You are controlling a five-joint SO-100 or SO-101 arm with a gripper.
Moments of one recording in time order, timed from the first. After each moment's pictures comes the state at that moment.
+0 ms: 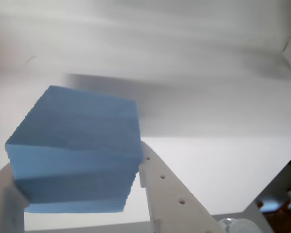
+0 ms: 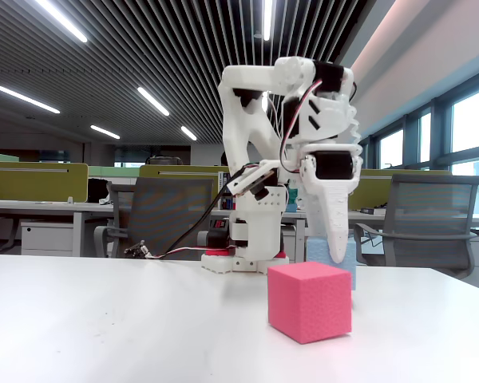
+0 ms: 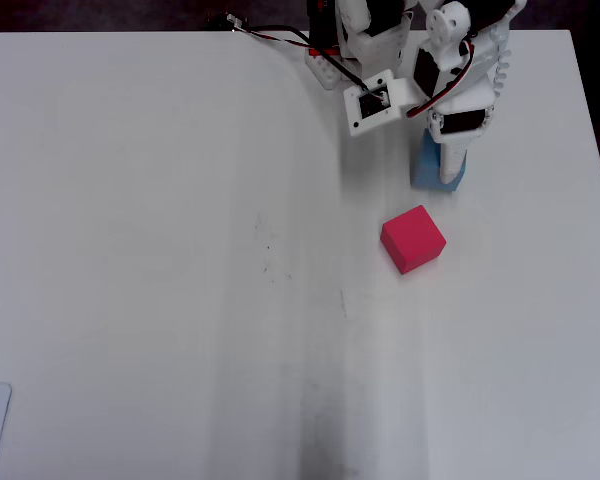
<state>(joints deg) -24.5 115.0 129.4 64.0 37.9</state>
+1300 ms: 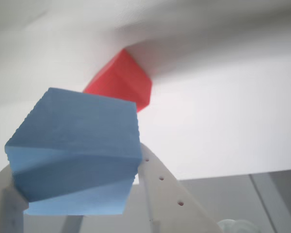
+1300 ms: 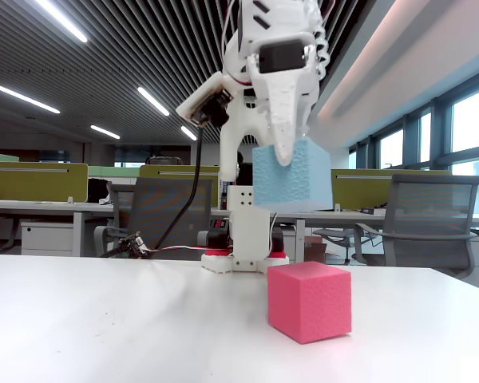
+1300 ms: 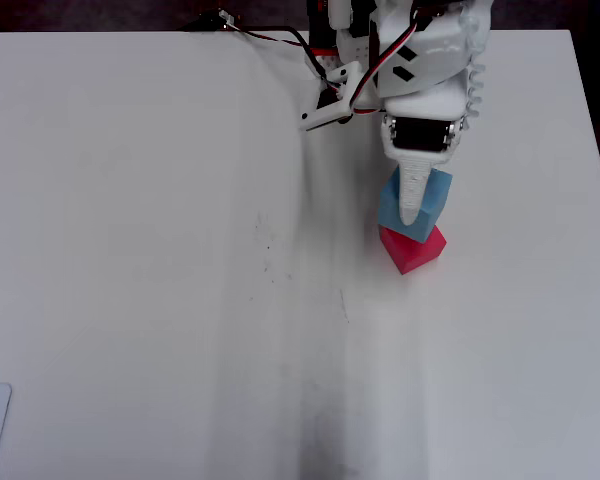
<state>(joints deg) -3.8 101.5 93.7 75.0 37.9</state>
